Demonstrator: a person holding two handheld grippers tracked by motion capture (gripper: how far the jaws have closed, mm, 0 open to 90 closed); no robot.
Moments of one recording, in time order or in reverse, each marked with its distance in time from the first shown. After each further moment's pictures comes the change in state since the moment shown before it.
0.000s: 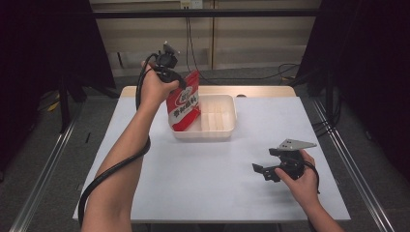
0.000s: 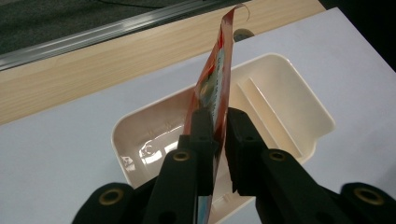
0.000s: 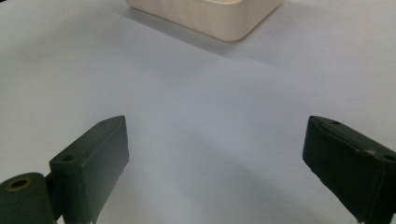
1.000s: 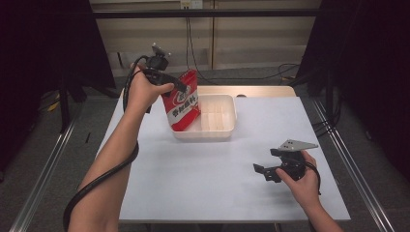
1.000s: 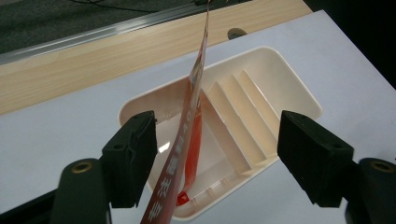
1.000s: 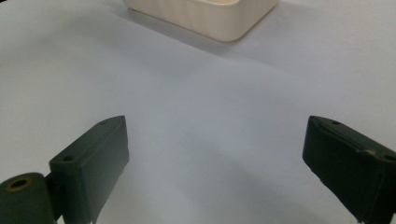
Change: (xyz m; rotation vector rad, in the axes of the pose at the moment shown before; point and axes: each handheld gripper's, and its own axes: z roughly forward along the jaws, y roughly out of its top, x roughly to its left) left arm 0.007 -0.020 -0.023 -0.029 -0.033 -0.004; right arm 0.002 -0.001 -0.003 -0.004 -0.013 -0.003
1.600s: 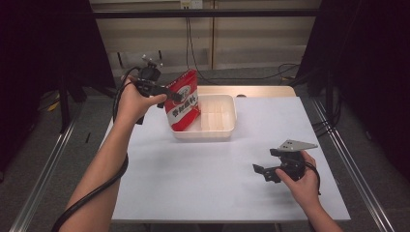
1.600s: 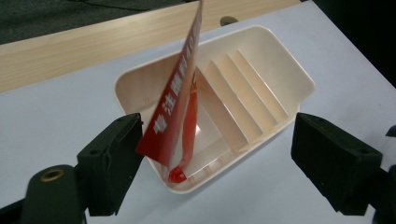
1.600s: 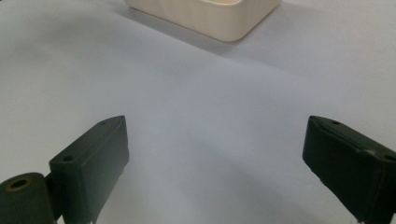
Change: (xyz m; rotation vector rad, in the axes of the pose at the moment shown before) left arm 0.006 -0.034 -0.009 -0.019 -0.044 0.014; right arm 0.001 0.001 -0.001 0.004 -0.002 -0.006
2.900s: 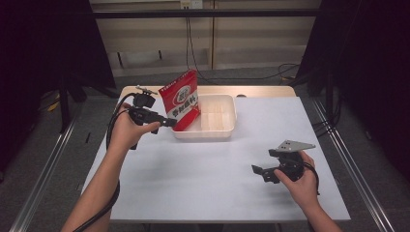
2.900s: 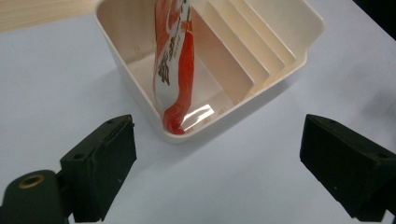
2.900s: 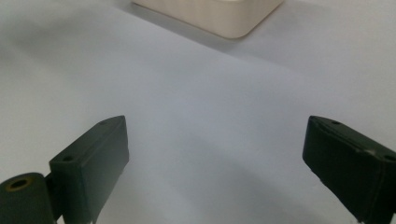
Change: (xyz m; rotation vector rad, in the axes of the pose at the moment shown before) left arm 0.005 -0.069 0.009 0.015 -0.025 0.026; right arm 0.002 0.000 0.003 0.011 0.008 -0.013
